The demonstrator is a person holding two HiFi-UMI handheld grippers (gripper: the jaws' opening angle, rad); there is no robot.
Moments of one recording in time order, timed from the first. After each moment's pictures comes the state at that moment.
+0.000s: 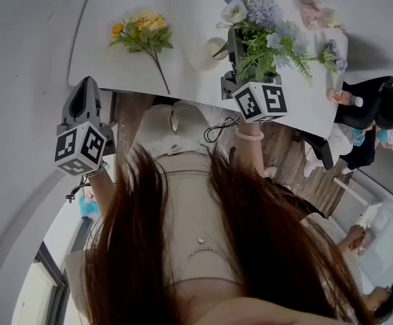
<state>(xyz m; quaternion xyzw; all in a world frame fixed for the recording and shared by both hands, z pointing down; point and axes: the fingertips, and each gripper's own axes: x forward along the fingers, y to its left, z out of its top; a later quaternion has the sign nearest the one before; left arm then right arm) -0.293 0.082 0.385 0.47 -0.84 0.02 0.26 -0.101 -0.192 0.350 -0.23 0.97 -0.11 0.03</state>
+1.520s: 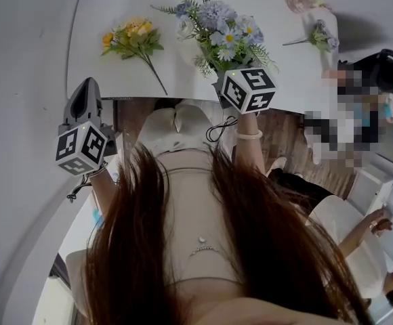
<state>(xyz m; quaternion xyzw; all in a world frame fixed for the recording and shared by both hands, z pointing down) -0.285 0.057 0.378 0.53 -0.81 0.03 0.26 -0.100 -0.164 0.407 -0.20 0.96 -0.16 -0.14</state>
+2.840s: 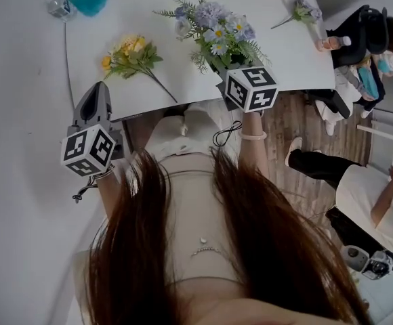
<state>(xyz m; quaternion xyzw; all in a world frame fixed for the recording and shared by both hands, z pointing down) -0.299 0.016 0.378 0.64 -0.72 0.05 0.26 -0.079 -0.157 0.404 -0.31 0.93 -0.16 -0.16</state>
